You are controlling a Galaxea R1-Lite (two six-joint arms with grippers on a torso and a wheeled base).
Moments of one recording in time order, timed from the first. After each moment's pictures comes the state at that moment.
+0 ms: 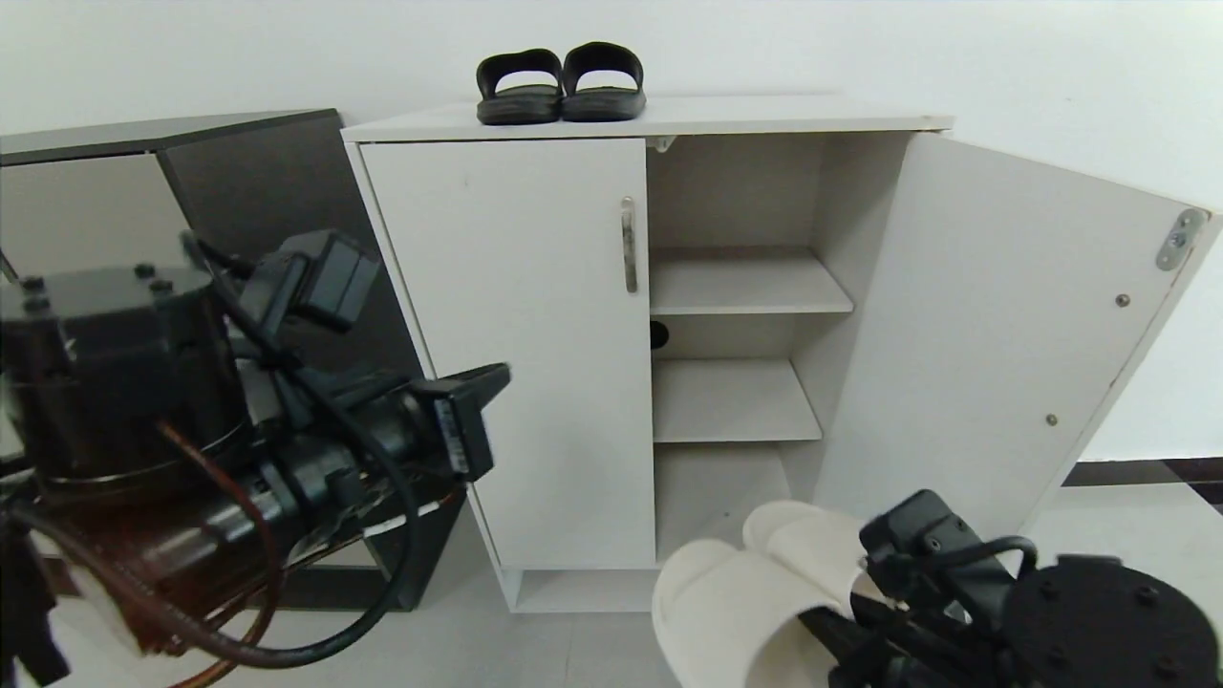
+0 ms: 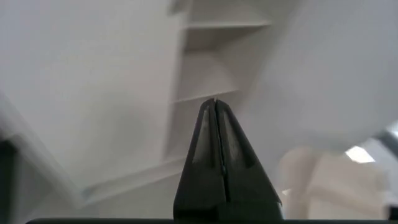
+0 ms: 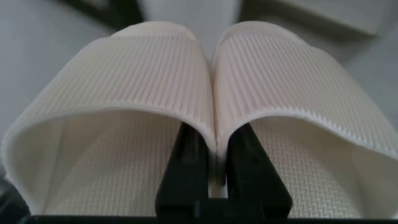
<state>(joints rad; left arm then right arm) -0.63 1.36 -0.64 -0.59 0.24 -0.19 1.05 1.55 -0.46 -0.67 -0.52 0.22</state>
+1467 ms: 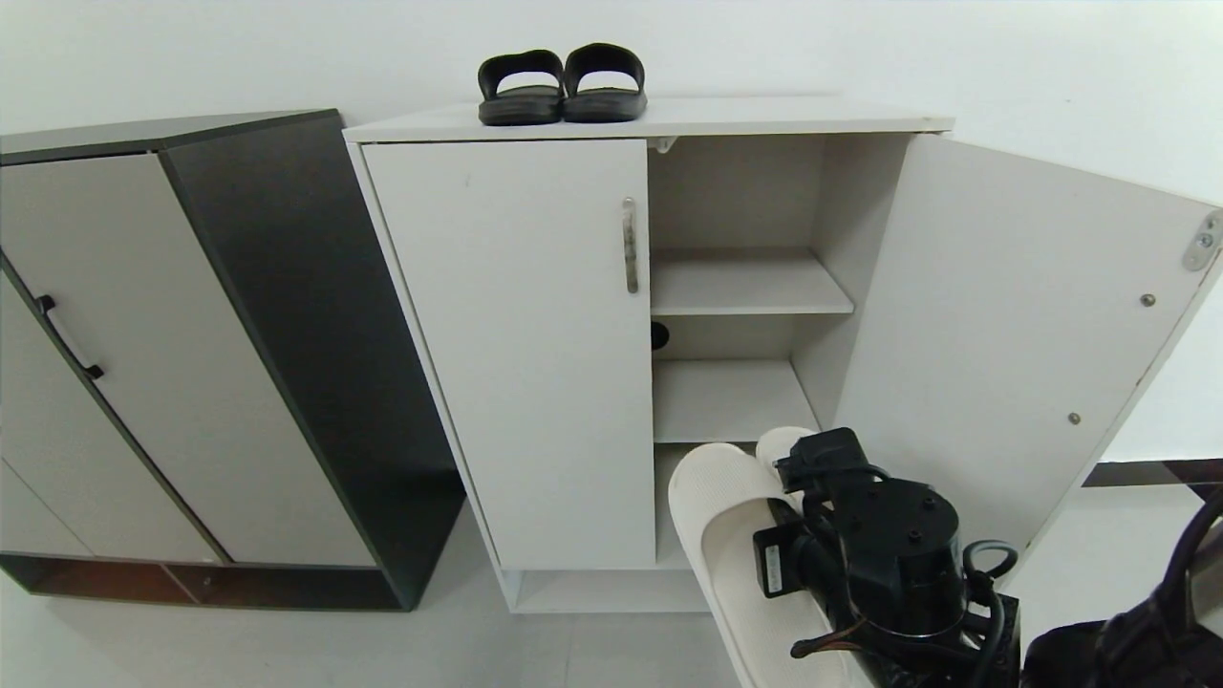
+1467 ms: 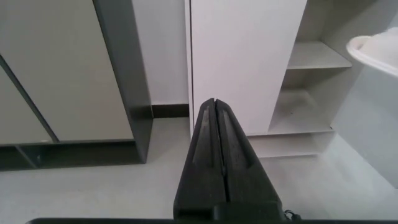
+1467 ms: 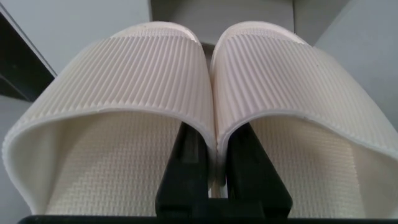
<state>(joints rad) 0.00 0.01 0.00 0.00 -0.02 0.00 0.89 1.91 -0.58 -1.05 -0.68 0.11</state>
